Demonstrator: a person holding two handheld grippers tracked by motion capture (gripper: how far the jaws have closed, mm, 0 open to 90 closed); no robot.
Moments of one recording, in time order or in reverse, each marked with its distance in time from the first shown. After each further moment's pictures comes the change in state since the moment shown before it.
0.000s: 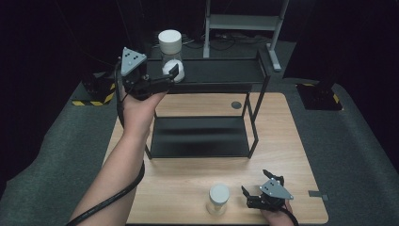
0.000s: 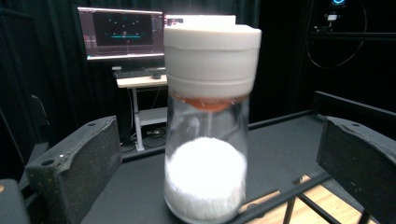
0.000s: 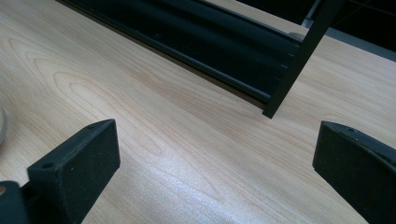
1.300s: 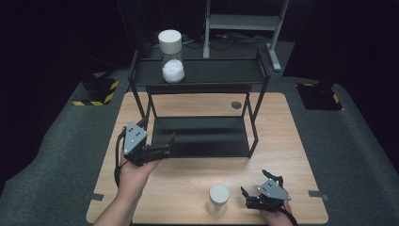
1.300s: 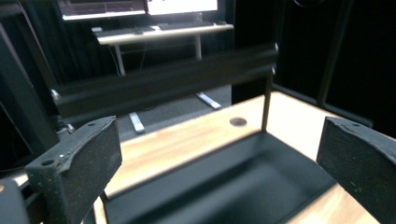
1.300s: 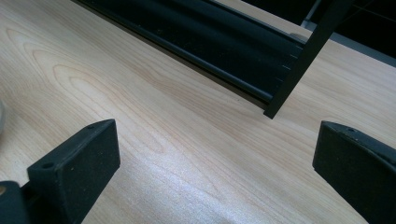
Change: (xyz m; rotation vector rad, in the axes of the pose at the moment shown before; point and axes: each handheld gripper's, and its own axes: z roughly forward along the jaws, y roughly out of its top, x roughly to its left) left arm -0.019 -0.129 -0.076 0.130 -0.063 0.066; right arm 0.005 0.002 0.001 0.011 -0.009 -0.035
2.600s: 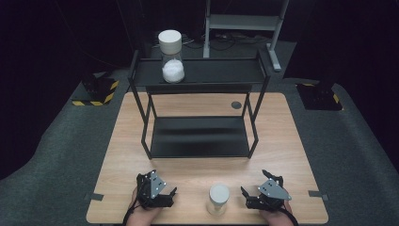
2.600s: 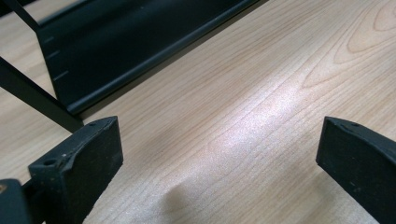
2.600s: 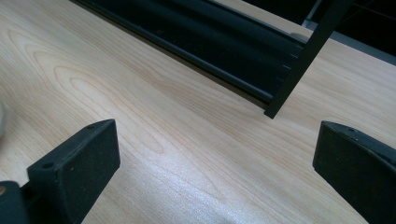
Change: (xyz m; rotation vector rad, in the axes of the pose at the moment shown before) left arm -0.036 -0.120 0.008 0.398 -0.005 0.216; right arm -0.003 -0.002 -0.001 -0.009 0.010 0.017
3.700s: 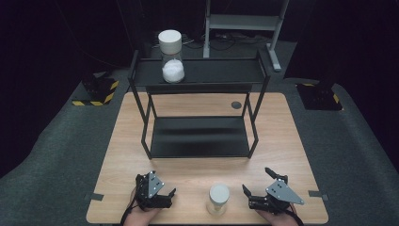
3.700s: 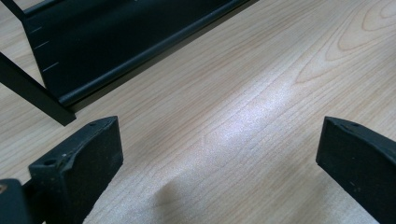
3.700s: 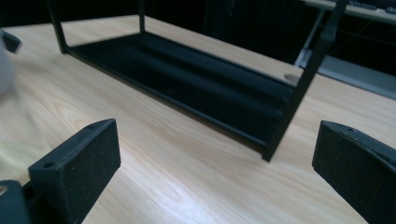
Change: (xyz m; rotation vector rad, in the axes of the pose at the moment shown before) left arm 0.016 0.000 -0.001 0.016 -0.057 -0.047; right arm 0.001 0.013 -0.029 -0.149 0.019 0.065
